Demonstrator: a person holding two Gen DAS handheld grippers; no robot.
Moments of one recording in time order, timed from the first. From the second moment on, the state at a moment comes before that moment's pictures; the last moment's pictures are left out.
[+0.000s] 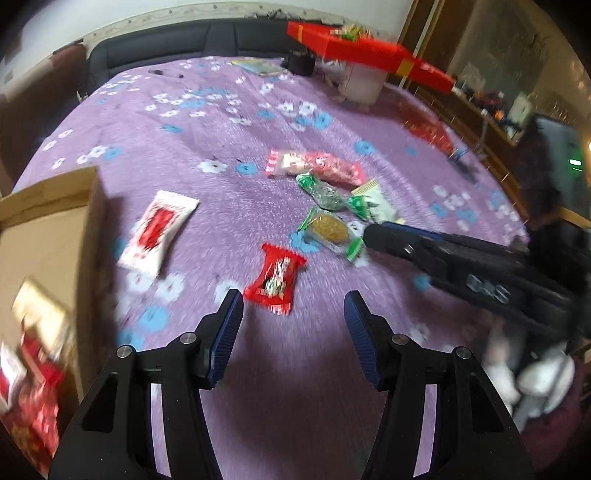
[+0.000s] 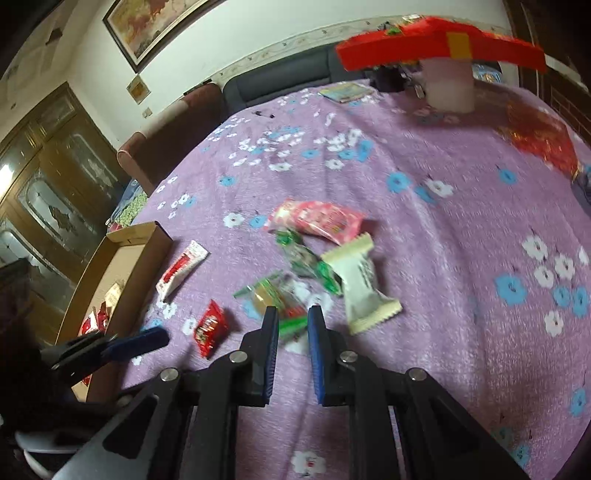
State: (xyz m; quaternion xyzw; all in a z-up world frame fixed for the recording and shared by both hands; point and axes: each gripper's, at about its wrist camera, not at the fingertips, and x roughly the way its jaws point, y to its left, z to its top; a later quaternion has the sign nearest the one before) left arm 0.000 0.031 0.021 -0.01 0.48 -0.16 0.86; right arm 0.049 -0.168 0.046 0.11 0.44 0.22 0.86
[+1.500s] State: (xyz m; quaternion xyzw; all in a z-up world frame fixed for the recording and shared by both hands) left arm -0.009 0.061 0.007 -0.06 0.44 -0.17 0.88; right arm 0.057 -0.124 0.041 0.01 0.43 0.22 0.88
